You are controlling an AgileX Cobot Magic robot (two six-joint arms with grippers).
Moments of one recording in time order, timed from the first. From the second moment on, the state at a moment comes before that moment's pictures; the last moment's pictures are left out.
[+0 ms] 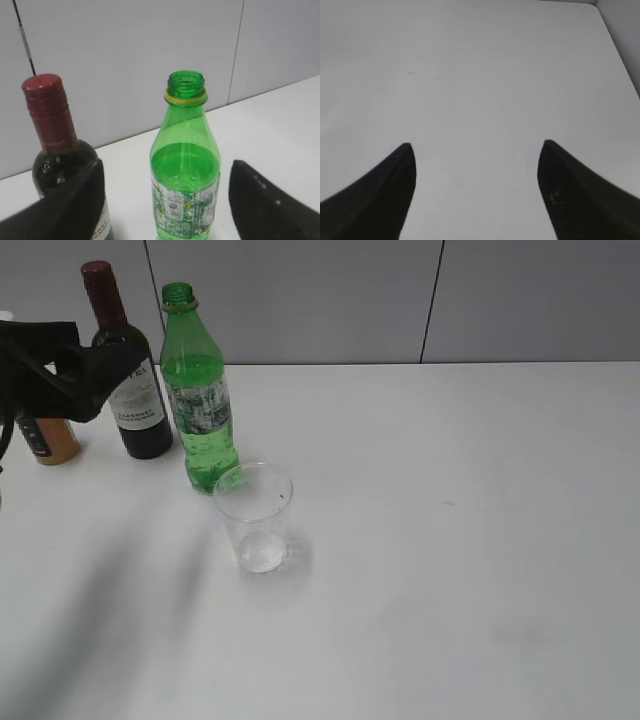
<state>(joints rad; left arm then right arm) -0.19 1.42 -0.52 0.40 -0.70 -0.26 0.09 0.00 -0.41 0.06 0.95 -0.04</state>
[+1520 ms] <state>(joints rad) -0.12 2.00 -0.74 0.61 -1.09 -0.20 0.09 0.00 -0.41 0.06 0.95 -0.04</state>
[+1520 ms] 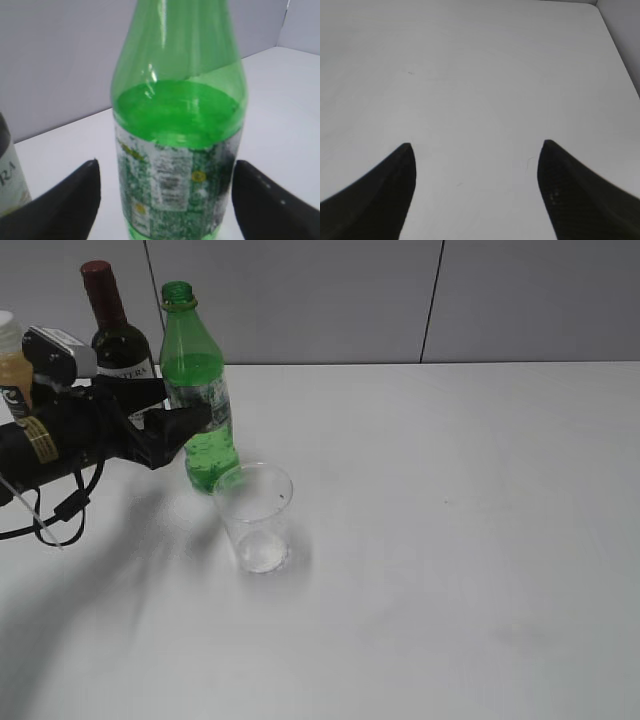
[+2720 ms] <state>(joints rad) -0.23 2.19 -0.99 0.54 -1.04 -0.20 0.09 0.00 -0.41 0.06 0.95 -0.04</state>
